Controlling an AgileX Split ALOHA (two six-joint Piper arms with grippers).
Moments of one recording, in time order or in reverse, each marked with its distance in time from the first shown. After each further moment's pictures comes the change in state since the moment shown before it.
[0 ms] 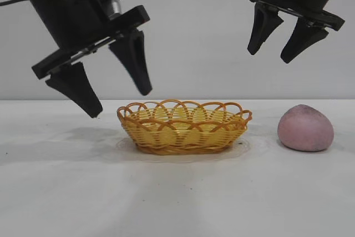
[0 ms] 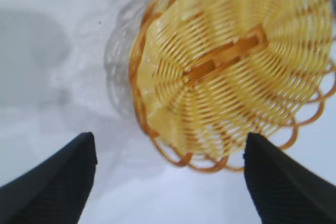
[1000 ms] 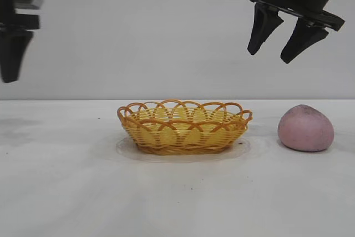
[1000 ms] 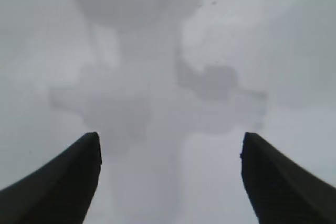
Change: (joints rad) left arm 0.364 -0.004 -0.033 0.234 0.262 -0.146; right arm 0.000 0.000 0.000 0.000 0.001 0.000
